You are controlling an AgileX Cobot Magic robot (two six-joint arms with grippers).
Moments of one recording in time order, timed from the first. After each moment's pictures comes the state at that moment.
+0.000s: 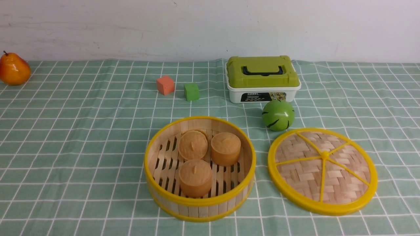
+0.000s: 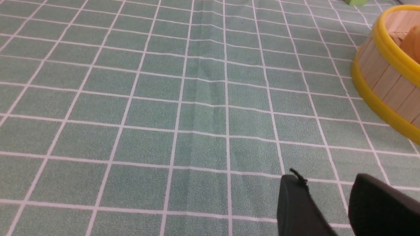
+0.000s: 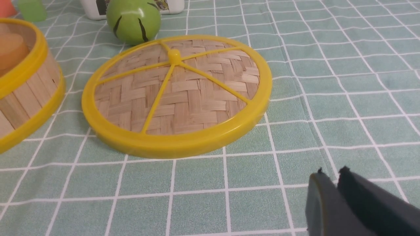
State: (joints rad) right arm 0.05 -0.01 0.02 -0.08 0.38 0.23; left arm -0.05 -0.01 0.03 0.04 0.39 -0.23
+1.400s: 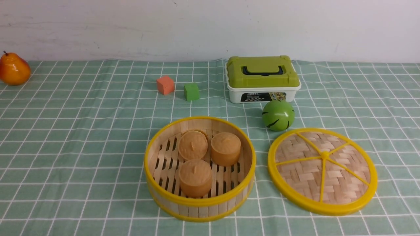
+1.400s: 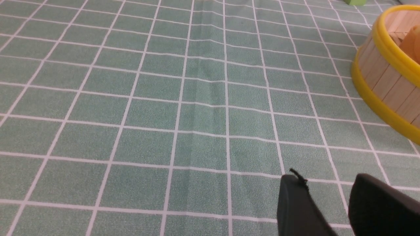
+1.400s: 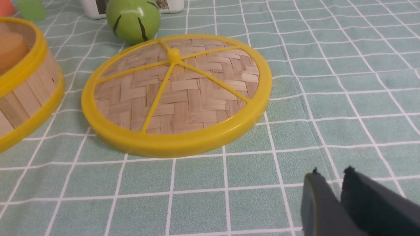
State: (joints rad) right arm 0.05 -0.01 0.02 -0.08 0.39 0.23; left arm -0.05 -0.01 0.03 0.04 0.39 -0.23
